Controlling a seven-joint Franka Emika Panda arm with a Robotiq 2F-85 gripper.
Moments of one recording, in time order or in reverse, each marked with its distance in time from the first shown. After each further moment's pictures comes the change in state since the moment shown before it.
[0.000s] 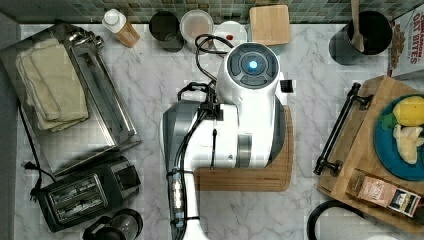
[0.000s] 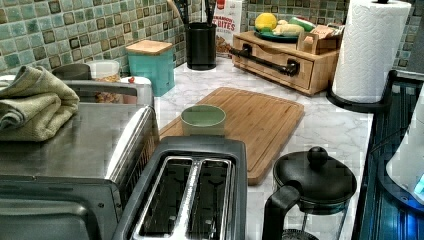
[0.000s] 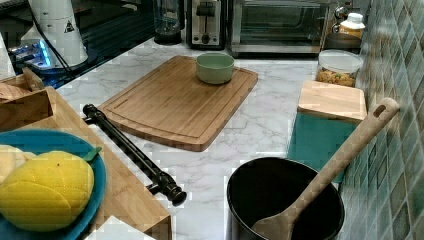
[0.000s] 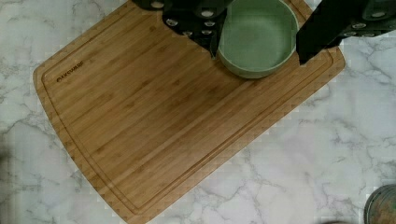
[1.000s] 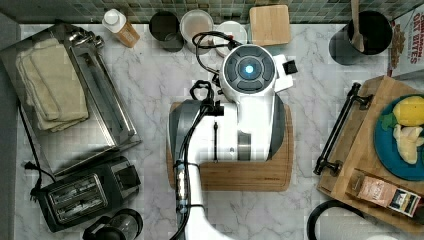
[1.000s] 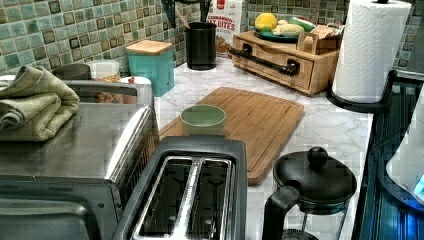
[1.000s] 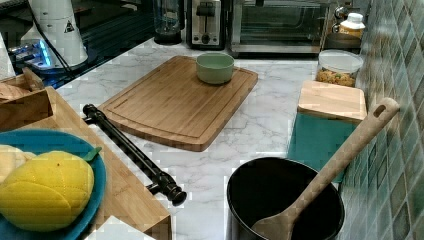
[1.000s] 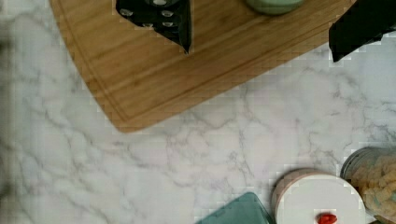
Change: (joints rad) arm -0.010 0.042 -0.004 -0.021 -0.112 0.210 -0.207
